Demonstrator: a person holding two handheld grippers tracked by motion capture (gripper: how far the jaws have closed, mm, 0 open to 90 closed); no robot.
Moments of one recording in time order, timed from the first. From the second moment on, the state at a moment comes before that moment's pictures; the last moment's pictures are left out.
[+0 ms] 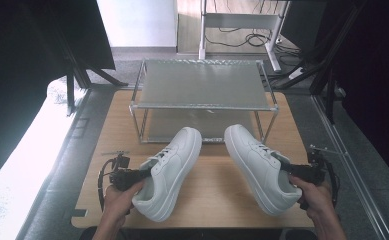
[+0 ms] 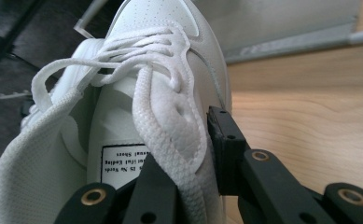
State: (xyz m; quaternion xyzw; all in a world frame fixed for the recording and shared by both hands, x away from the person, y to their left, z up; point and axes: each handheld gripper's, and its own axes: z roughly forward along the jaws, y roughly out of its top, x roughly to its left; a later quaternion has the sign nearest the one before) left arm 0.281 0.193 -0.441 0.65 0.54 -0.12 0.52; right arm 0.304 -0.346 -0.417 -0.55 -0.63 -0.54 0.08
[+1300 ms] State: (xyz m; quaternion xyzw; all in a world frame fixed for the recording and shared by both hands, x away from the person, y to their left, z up) left arm 0.308 0.157 -0.361 0.58 0.55 -0.04 0.60; right arm 0.343 -0.295 -0.339 -0.55 -0.56 -0.62 0.05
